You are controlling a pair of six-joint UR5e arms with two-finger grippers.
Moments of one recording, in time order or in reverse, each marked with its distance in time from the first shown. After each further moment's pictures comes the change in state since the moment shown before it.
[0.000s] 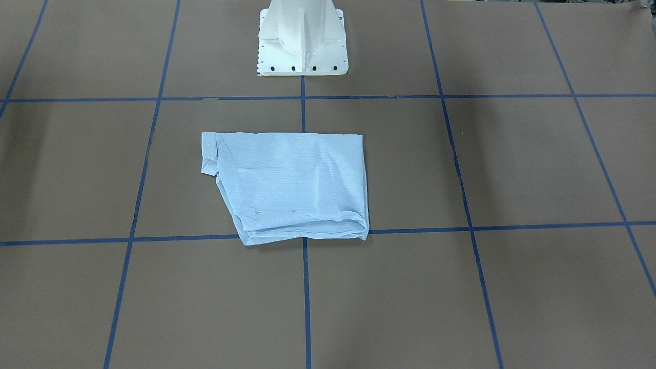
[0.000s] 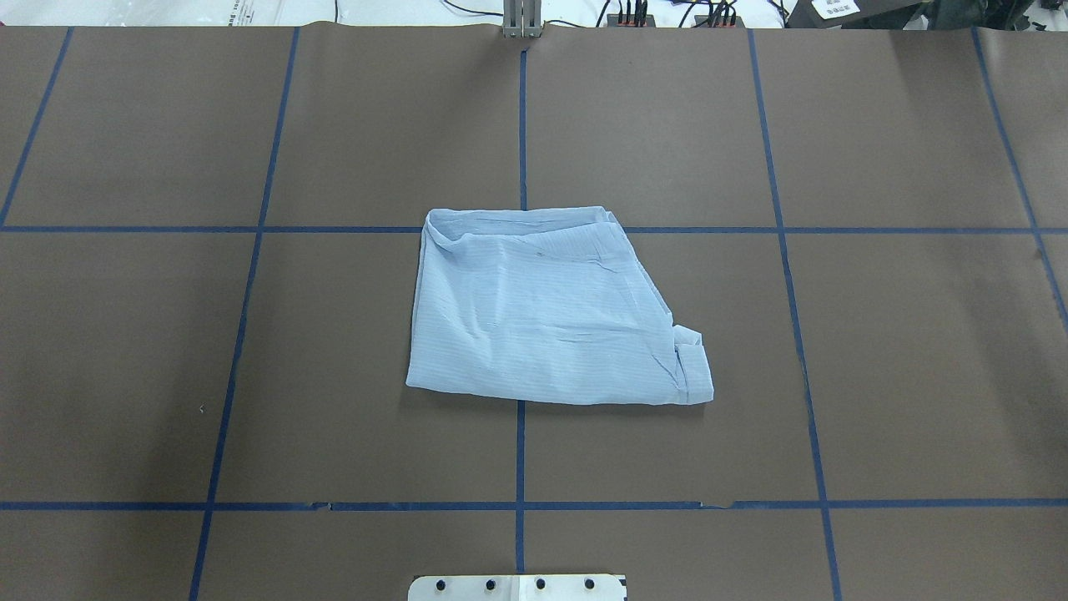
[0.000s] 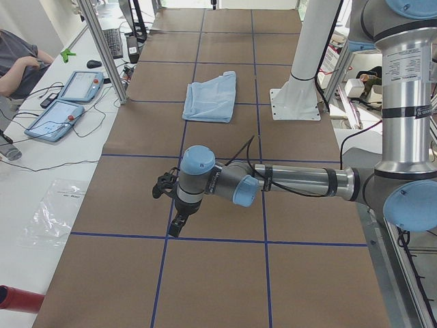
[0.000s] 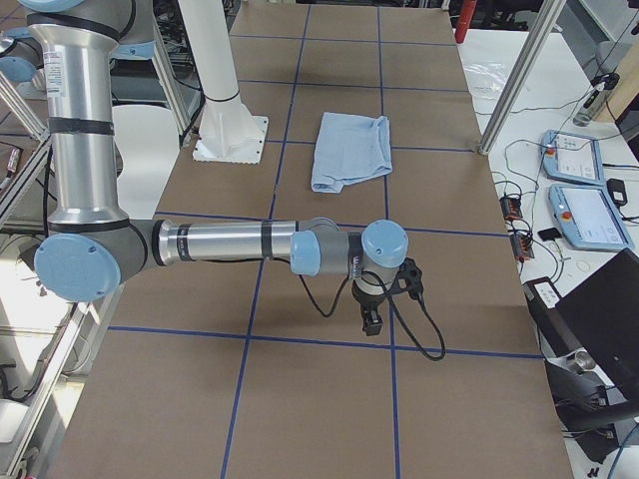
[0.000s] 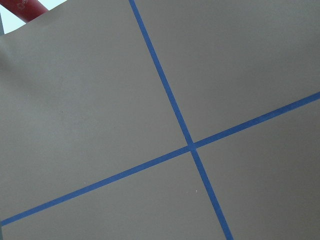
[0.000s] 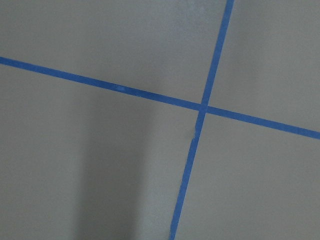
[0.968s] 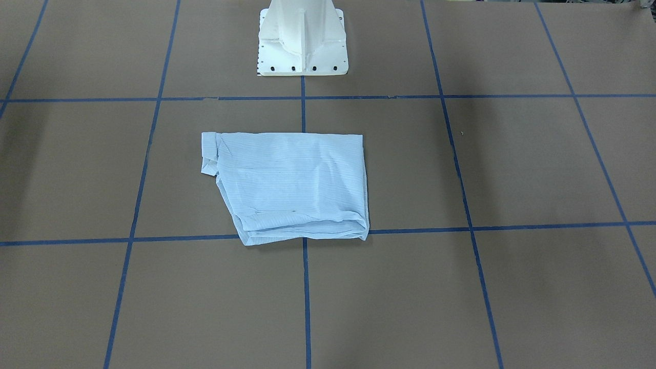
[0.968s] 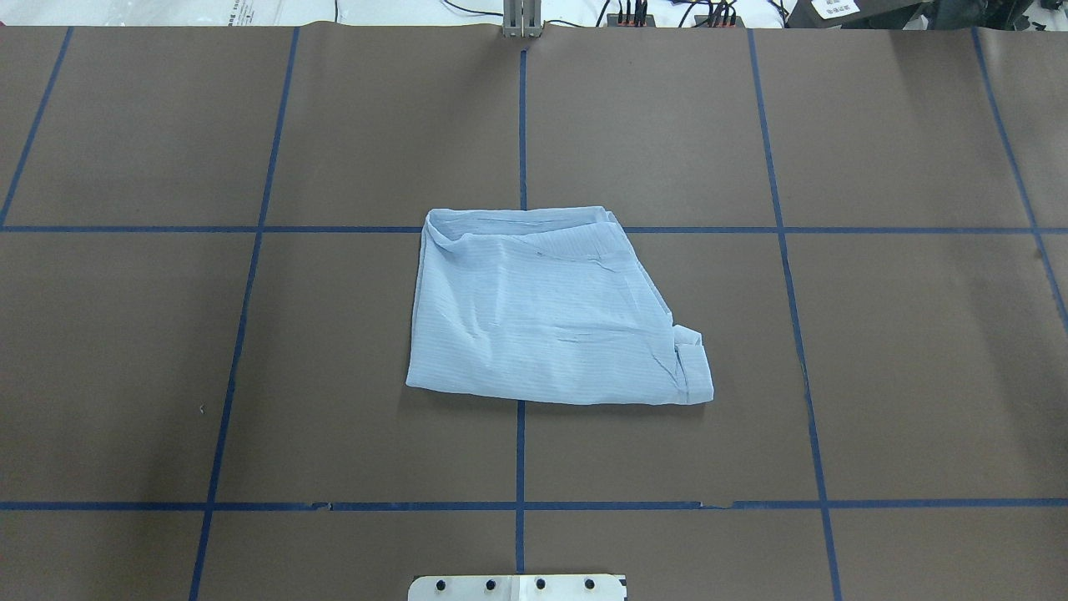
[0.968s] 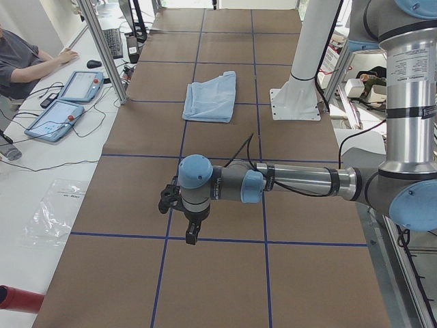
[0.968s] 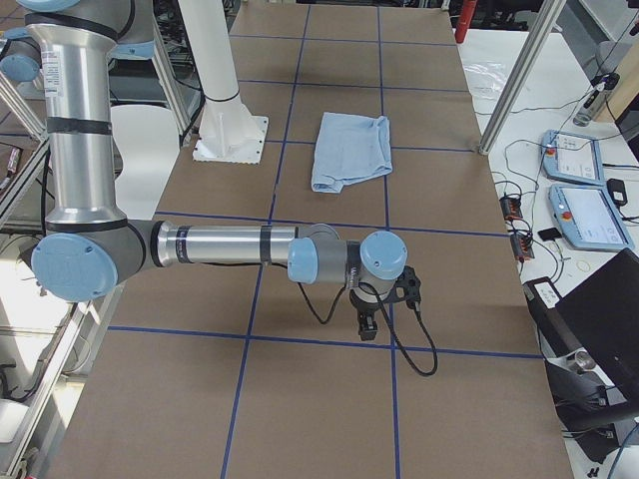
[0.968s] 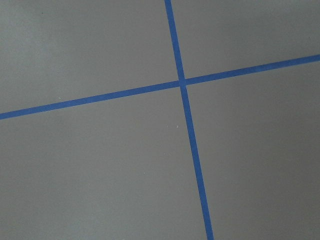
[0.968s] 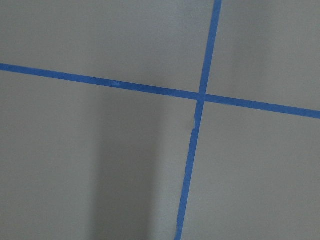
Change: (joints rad) left arm -0.072 0.005 -0.015 0.209 -0.133 0.044; right arm 0.034 -0.010 -0.017 -0.002 0.039 0.027
